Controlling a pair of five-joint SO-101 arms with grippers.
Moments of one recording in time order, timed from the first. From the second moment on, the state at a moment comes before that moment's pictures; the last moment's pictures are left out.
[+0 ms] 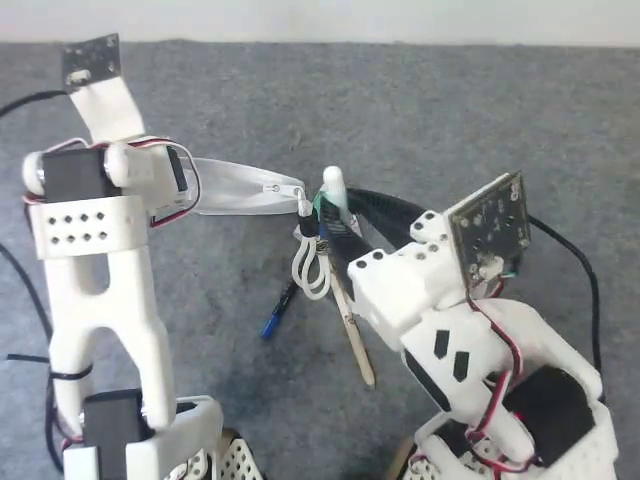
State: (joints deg) left arm -12.0 -13.5 -5.1 98.1 16.0; right arm -40.2 -61.5 21.0 61.2 -4.9
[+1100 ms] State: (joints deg) left arm -12.0 -13.5 -5.1 98.1 16.0; right arm -44.2 -59.0 41.0 3.3 -4.9
